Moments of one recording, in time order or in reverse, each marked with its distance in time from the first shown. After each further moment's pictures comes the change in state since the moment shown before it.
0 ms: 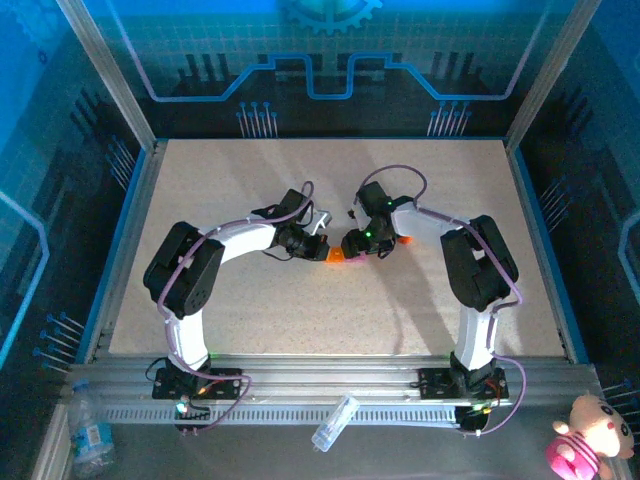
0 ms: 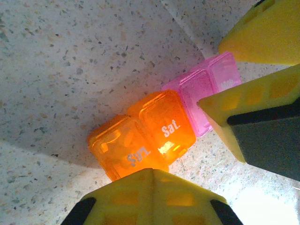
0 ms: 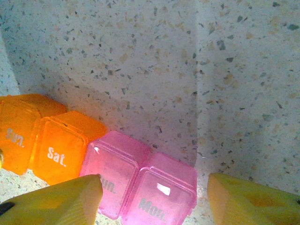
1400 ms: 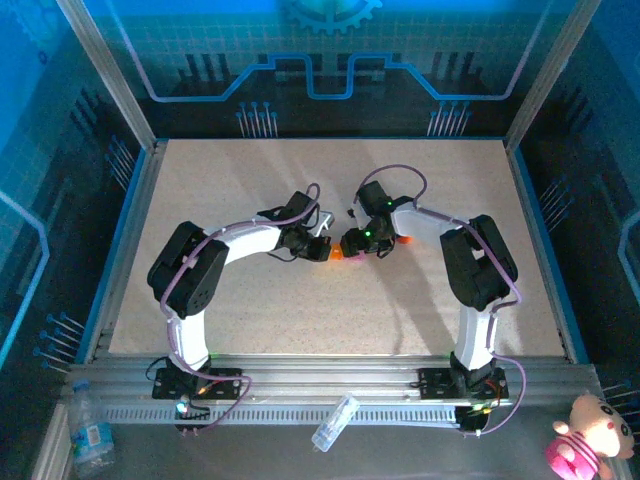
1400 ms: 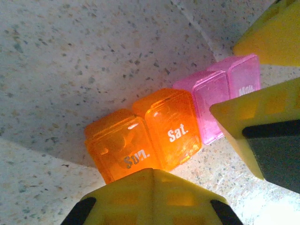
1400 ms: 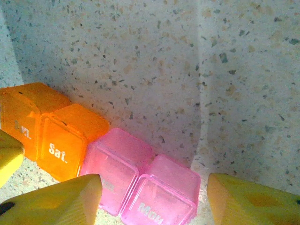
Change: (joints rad) left arm -0.031 0.016 0.018 0.001 -0.123 0.000; right arm -0.002 0.007 -0.002 0.030 -0.008 0.001
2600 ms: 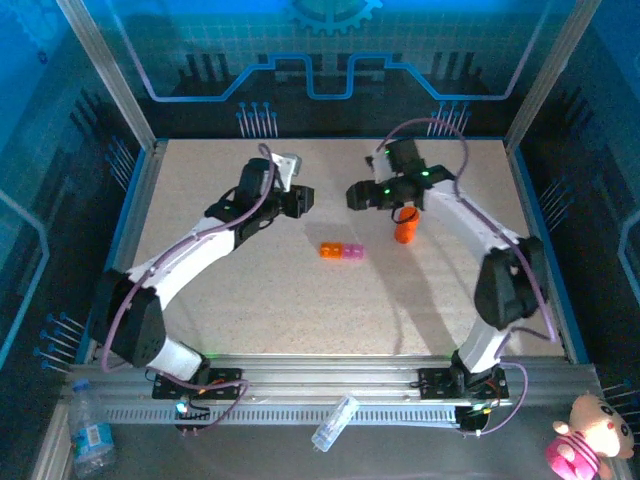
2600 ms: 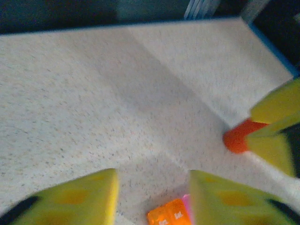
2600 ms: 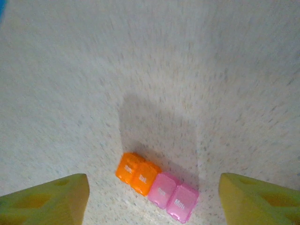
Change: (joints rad) left arm 0.100 -0.443 -0.049 0.188 -0.256 0.013; right arm -0.132 -0.259 0.182 -0.041 -0.106 0.029
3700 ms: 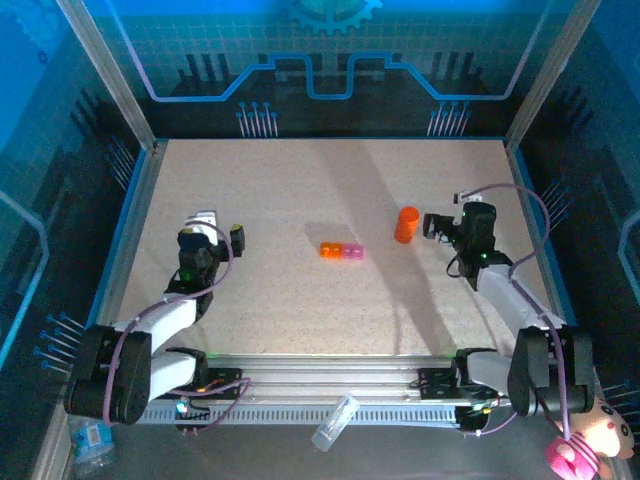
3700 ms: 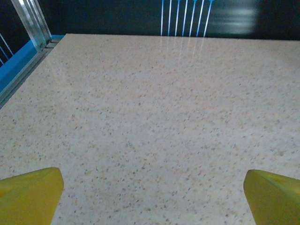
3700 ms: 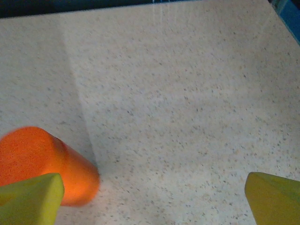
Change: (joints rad) left arm 0.343 -0.274 -0.839 0.718 -0.304 0.179; right arm -0.326 -0.469 -0.848 0.663 0.426 -0.138
